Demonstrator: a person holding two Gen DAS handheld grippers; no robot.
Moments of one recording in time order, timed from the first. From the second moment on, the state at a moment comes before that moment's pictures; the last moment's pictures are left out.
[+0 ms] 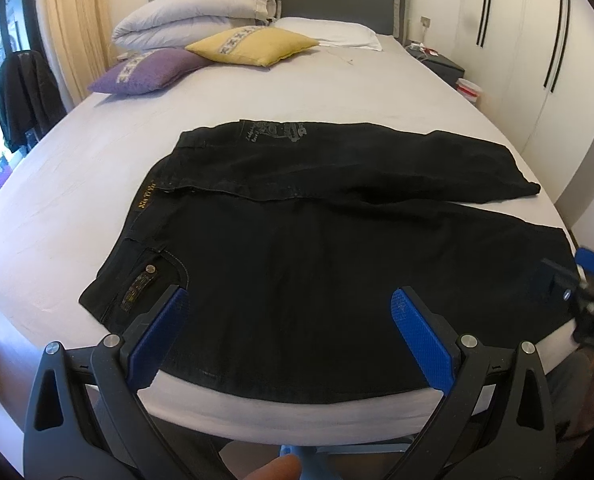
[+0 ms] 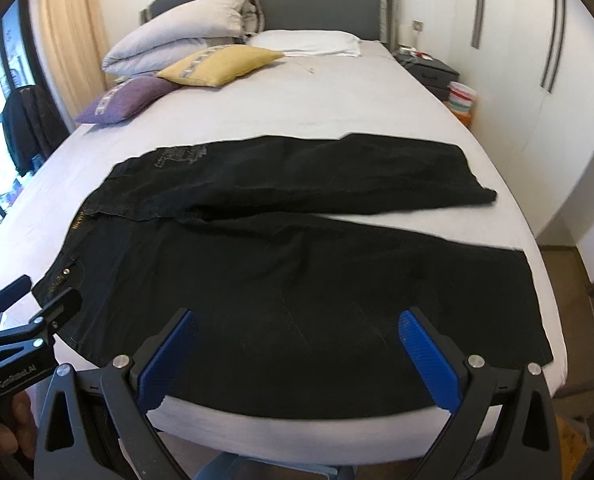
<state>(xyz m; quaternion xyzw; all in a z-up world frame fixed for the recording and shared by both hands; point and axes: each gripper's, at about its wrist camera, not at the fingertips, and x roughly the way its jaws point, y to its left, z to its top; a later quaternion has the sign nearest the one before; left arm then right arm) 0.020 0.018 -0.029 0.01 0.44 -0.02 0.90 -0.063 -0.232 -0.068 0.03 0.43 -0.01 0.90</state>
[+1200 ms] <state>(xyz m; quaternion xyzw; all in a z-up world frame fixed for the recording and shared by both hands) 0.473 0.111 -0.143 0.19 0.60 -0.29 0.72 0.182 -0.350 -0.108 -0.07 0.45 0.35 0.82</state>
